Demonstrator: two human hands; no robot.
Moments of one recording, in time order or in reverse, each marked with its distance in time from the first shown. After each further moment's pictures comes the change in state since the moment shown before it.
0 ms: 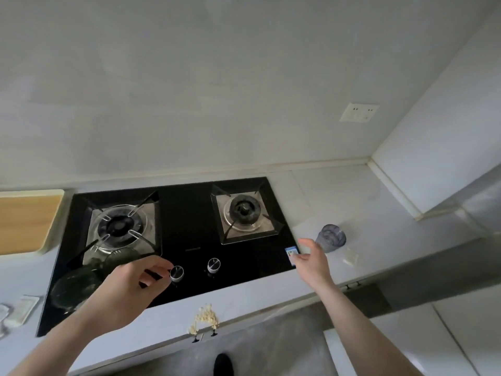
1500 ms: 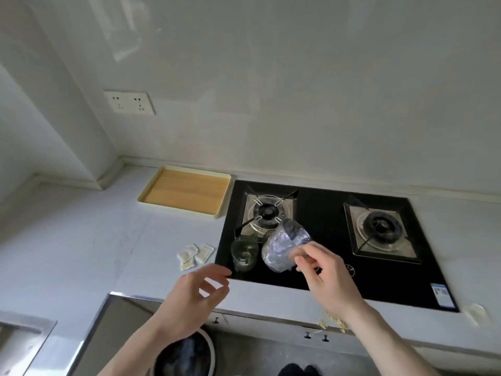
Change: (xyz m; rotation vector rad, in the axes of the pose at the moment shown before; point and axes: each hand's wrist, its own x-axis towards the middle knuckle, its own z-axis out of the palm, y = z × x) left_hand -0.172 -0.090 -0.090 -0.150 0.274 -0.204; right_hand -0.183 -0.212 0.164 0.118 -0.482 -0.838
